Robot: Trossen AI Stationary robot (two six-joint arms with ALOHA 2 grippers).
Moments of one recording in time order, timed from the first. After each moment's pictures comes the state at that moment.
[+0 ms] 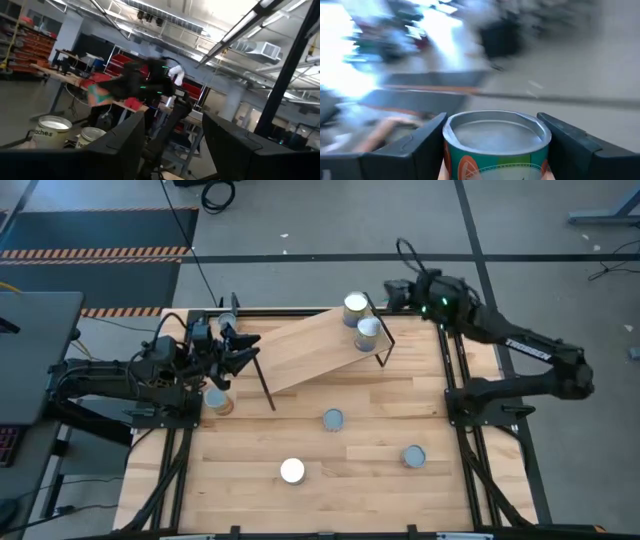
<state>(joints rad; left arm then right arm) 0.04 0.73 0.60 0.47 -0.18 -0.39 -0.45 1.01 1.04 -0.25 0.45 0.49</state>
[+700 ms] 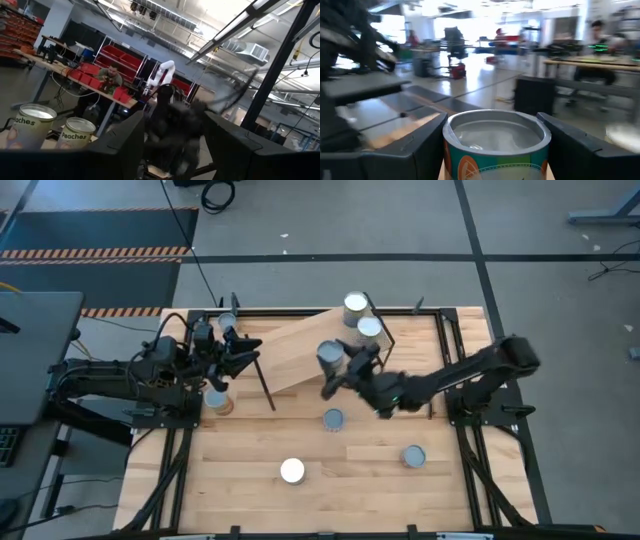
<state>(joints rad) 0.04 0.72 0.60 0.45 -0.13 -0.46 0.22 1.62 1.04 0.69 1.09 -0.06</state>
